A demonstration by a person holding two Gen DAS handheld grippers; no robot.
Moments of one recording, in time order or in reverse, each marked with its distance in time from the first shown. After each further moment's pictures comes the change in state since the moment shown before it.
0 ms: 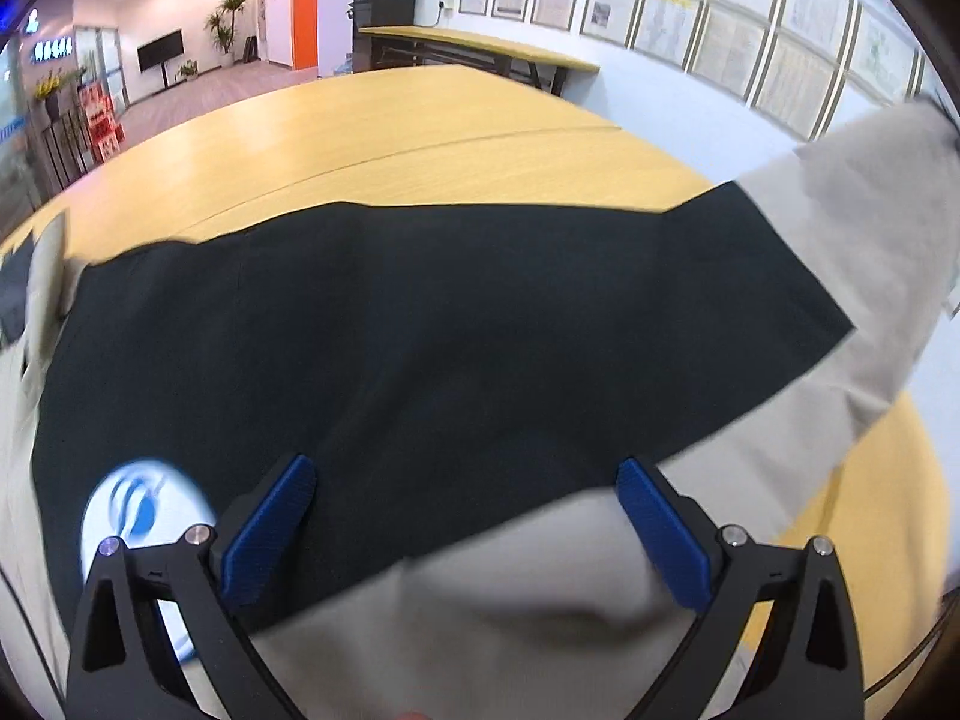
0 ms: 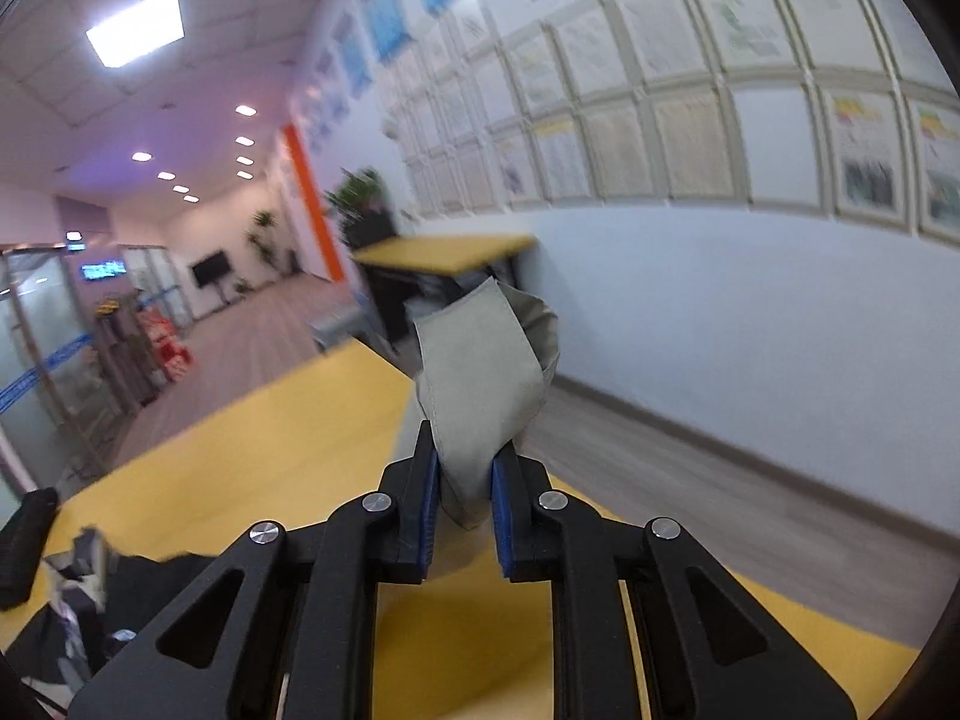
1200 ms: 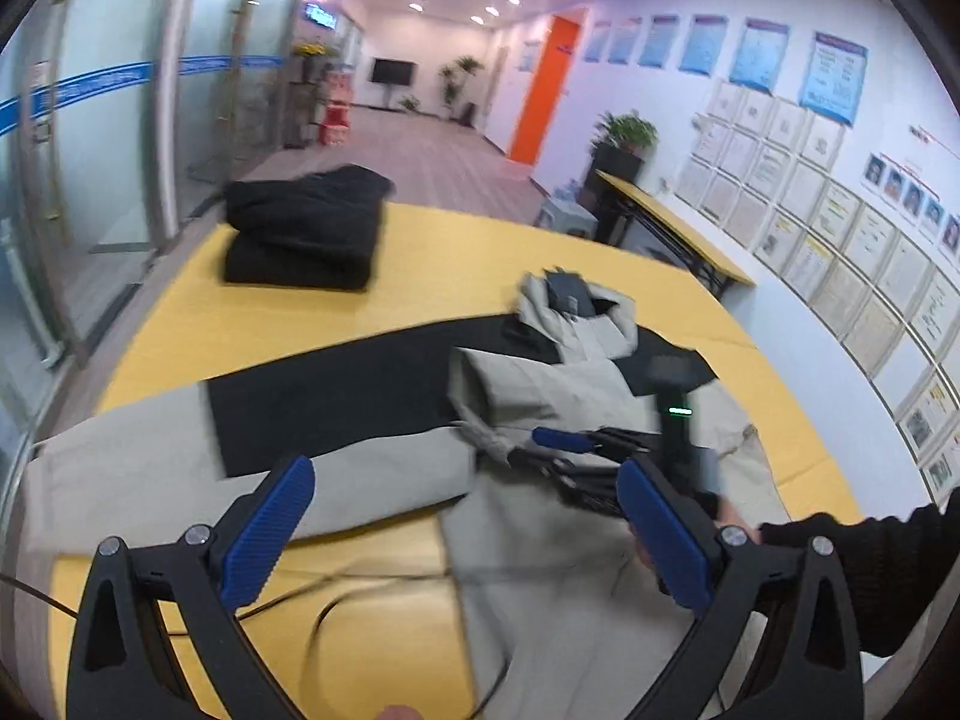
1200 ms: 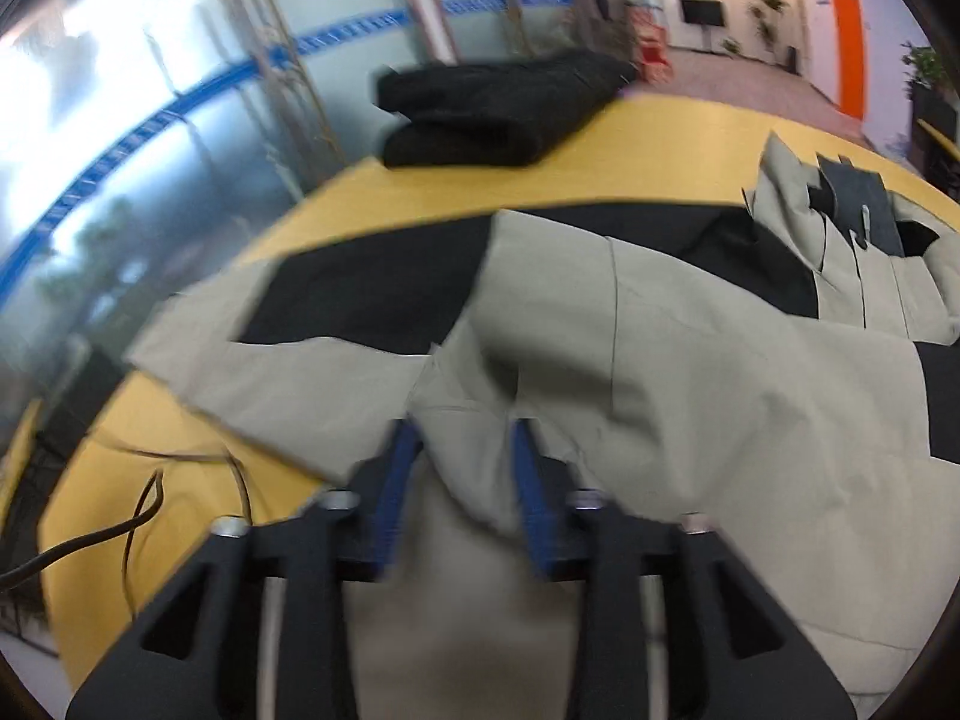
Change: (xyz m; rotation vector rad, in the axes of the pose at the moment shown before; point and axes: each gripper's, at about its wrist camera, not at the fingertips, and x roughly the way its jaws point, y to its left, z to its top) left arm -0.476 0.315 -0.254 -0.401 -0.285 0.206; right arm -0.057 0.588 -0.380 -0.593 0.664 1.035
